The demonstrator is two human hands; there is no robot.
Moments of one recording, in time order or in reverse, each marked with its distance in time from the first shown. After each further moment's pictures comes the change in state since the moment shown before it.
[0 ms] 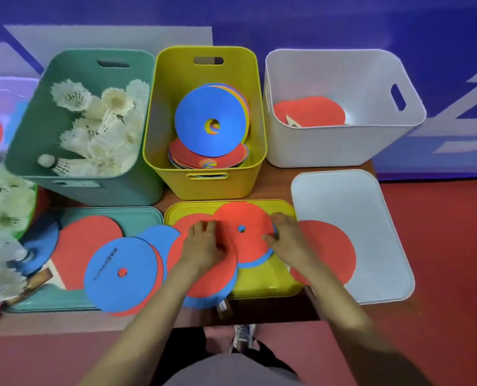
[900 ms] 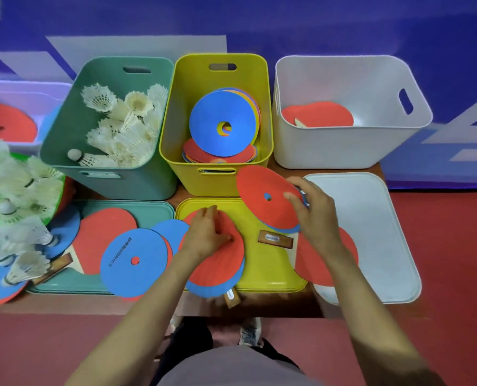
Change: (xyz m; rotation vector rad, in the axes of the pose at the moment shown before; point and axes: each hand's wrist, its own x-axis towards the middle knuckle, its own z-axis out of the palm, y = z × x) left_hand -0.001 -0.005 -0.010 -0.187 0.144 -0.010; right_hand -0.019 -0.022 -0.057 0.349 0.446 -0.352
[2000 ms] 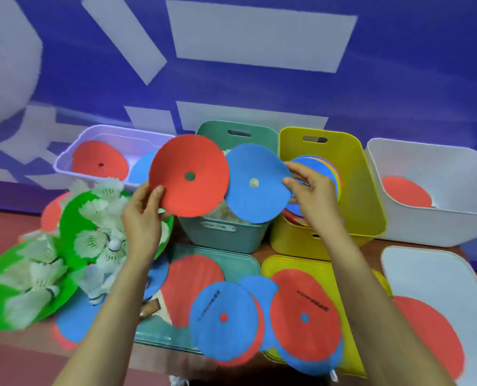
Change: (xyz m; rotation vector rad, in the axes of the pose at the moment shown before) left_hand 0.008 -0.169 -0.252 -0.984 0.810 0.104; right_hand 0.104 -0.191 0.160 0.286 -0.080 0.016
